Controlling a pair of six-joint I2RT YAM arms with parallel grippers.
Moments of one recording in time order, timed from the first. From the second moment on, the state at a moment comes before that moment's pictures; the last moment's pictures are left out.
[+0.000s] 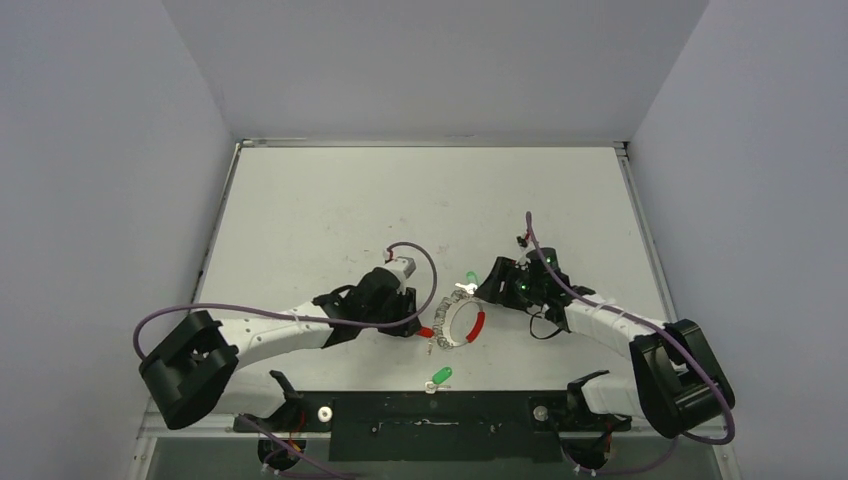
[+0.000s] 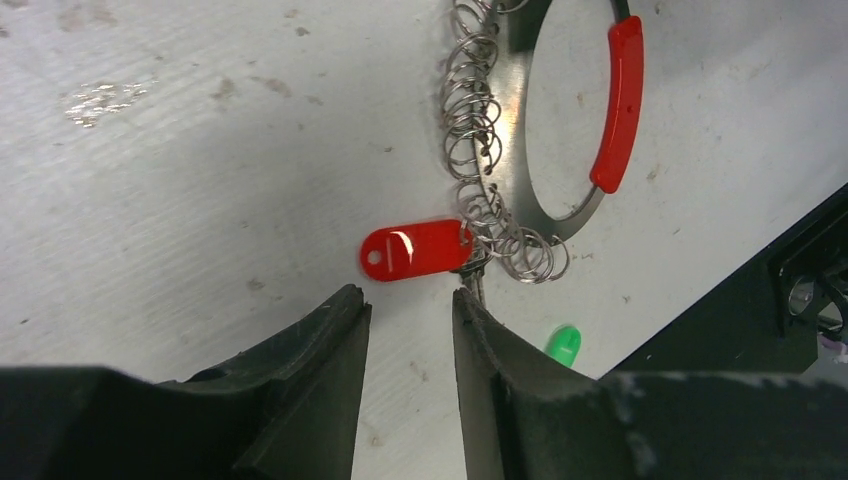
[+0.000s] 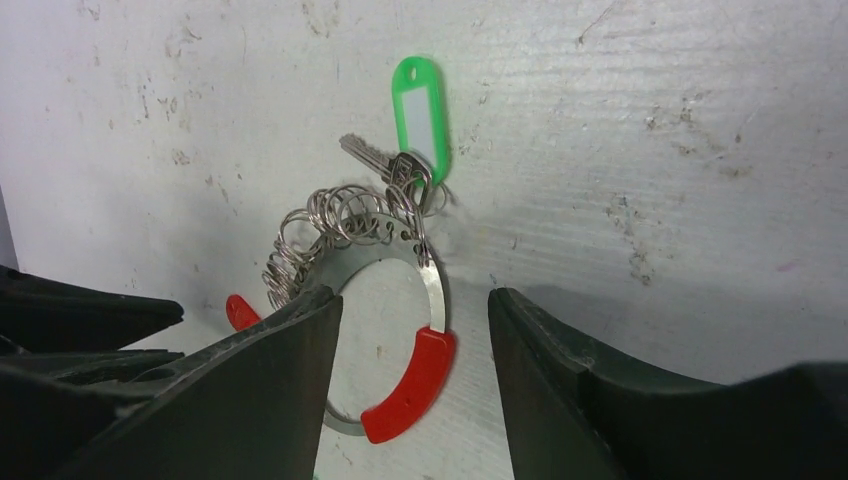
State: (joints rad) left arm -0.87 1.29 0.58 -0.10 0.03 -0.63; right arm 0.38 1.30 0.44 0.09 -0.30 0.63
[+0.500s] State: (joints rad) left arm -0.98 1.60 0.71 0.06 -0.01 -0.67; right arm 0.43 1.14 0.26 0.10 -0.35 0.71
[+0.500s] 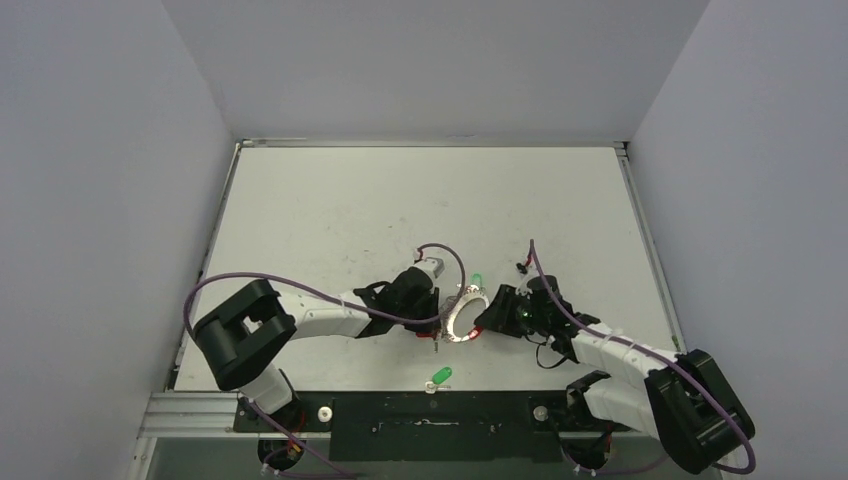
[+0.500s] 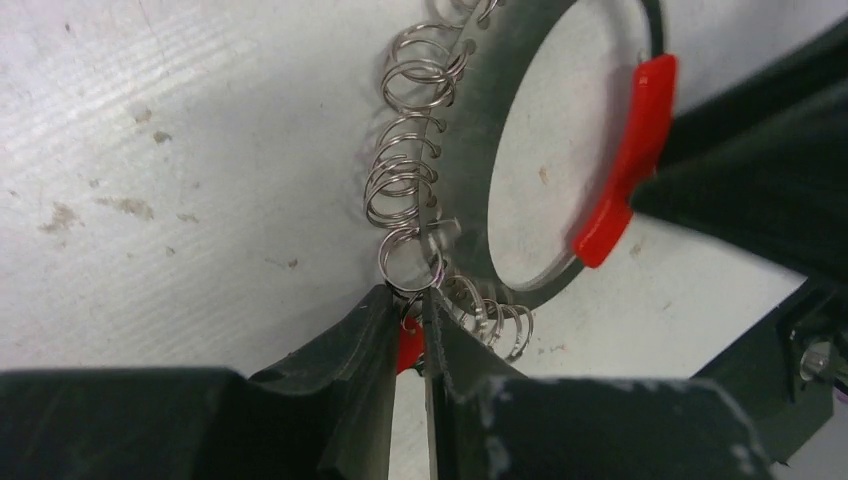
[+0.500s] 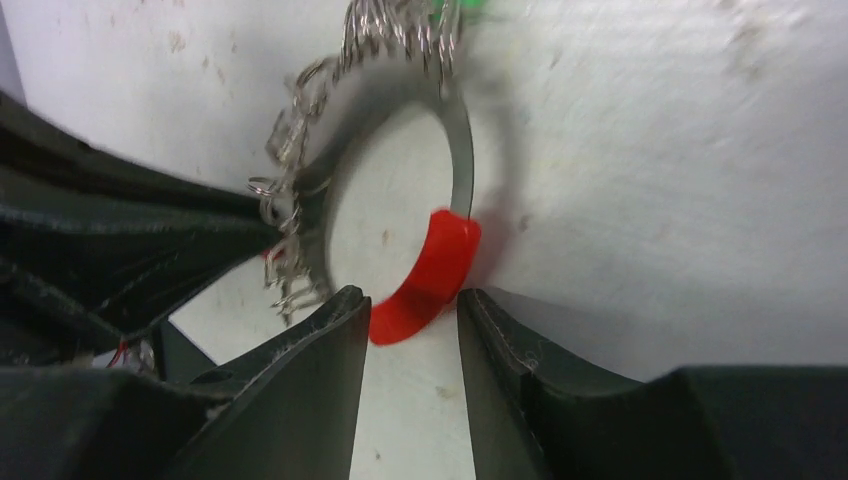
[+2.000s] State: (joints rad) left arm -0.92 1.47 0.53 0.18 -0.07 -0.82; right arm 0.44 1.49 0.65 -0.14 -0.38 0.39
